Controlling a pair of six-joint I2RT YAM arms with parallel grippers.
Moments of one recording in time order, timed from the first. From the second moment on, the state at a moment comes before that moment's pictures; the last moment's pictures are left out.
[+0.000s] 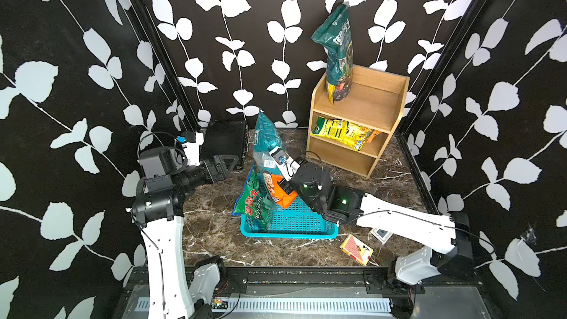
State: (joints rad) left arm 0.26 0.92 1.27 -0.88 0.89 -0.20; right arm 1.19 1.50 1.39 -0.10 0.55 -0.23
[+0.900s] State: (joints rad) left arm 0.26 0.93 1.26 -0.86 0.92 -0.21; right arm 1.20 1.61 1.16 0.18 0.60 -0.15
